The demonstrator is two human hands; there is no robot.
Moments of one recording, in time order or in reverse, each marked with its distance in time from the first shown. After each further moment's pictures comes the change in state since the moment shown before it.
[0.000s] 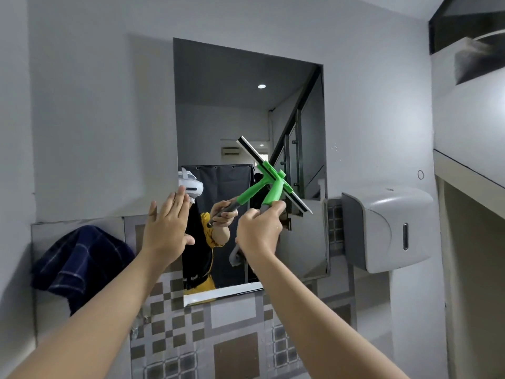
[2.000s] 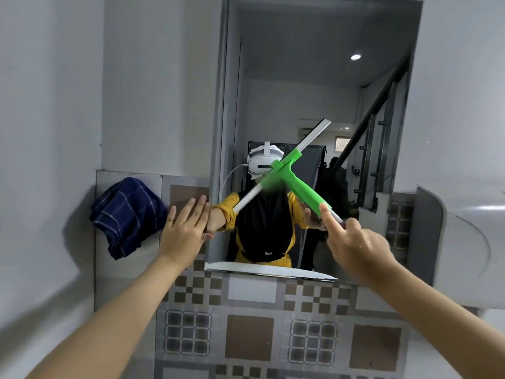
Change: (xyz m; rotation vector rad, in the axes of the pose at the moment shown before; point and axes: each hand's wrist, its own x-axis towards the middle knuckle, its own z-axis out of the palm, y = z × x) left_hand -0.071 0.028 0.038 0.165 -0.142 -0.239; right_hand 0.122 0.125 -0.111 -1.034 -0.257 -1.323
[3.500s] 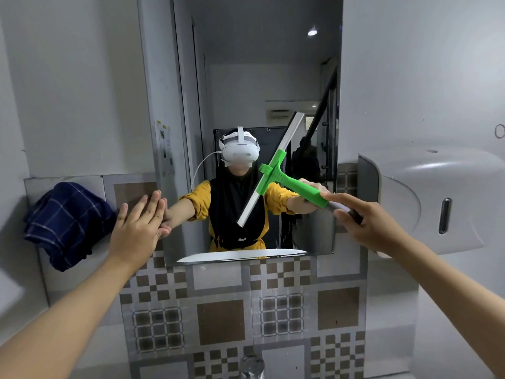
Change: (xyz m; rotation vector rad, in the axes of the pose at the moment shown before) left_hand -0.002 0.003 -0.006 -0.024 0.118 0.119; right_hand -0.065 0.094 -0.011 0.730 -0.228 0.363
